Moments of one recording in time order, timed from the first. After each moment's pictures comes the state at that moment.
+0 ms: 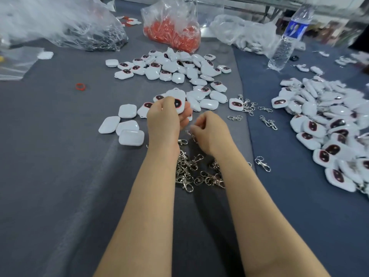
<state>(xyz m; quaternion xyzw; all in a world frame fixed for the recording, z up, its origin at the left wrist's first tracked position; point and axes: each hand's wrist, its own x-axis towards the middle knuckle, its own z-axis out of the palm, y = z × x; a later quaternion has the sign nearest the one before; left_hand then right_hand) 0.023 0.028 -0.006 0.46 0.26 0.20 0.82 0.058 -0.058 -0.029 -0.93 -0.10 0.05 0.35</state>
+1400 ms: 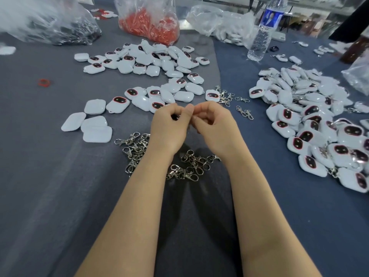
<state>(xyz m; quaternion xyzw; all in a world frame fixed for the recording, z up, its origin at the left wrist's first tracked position) 0.025 -0.021 -0.026 0.76 0.13 0.16 0.61 0.054 -0.123 -0.028 -0.81 -0.15 0.01 0.57</state>
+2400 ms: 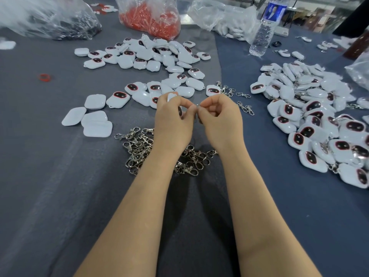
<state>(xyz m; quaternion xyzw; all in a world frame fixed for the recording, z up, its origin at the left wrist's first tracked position) 0.030 -0.026 -0.038 0.83 0.10 0.22 0.50 0.053 -0.119 -0.028 -0.81 -0.06 -0.09 0.57</state>
